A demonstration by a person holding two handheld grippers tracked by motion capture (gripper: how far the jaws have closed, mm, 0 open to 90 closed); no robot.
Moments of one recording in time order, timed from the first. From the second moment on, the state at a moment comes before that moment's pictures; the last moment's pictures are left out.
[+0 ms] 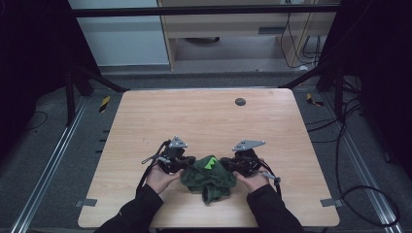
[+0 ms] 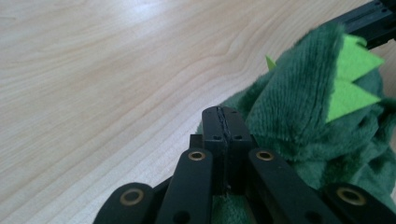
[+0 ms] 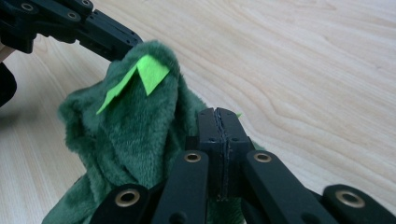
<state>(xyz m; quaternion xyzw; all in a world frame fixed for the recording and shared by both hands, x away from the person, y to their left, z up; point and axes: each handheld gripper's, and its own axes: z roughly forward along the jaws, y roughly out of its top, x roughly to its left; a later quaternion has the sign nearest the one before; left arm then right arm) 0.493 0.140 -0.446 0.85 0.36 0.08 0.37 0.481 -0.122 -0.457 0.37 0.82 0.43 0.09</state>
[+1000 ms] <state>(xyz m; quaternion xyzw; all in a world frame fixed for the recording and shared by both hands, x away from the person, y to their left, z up) 0.433 0.142 -0.439 0.88 0.29 0.05 0.37 0.440 -0.119 -0.453 0.33 0.83 0.44 0.07</state>
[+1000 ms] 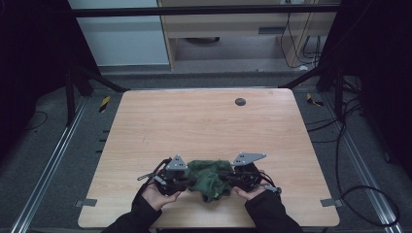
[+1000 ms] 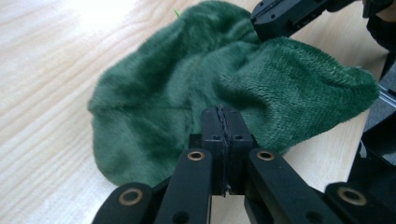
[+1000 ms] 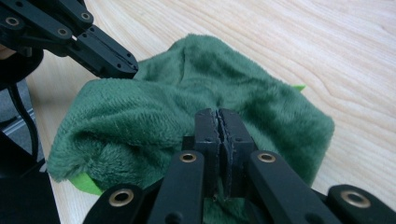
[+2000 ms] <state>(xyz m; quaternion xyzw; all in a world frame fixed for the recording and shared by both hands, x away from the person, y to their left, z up) 0.421 0.145 -0.460 0.89 0.30 0.05 0.35 0.424 -0.117 -0.470 0.33 0.84 0.43 0.05</state>
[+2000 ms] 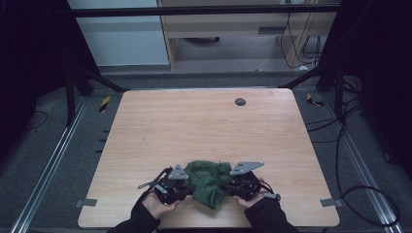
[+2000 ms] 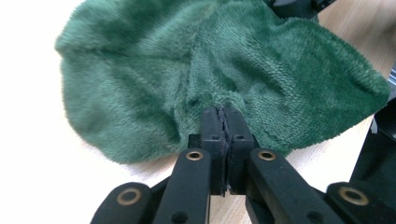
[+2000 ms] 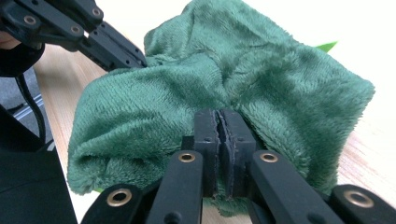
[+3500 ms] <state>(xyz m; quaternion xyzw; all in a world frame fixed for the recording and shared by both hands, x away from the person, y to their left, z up) 0.462 0.273 -0.465 0.79 0.47 0.18 0.36 0.456 -0.220 -0.470 0.48 0.77 0.39 0.19</state>
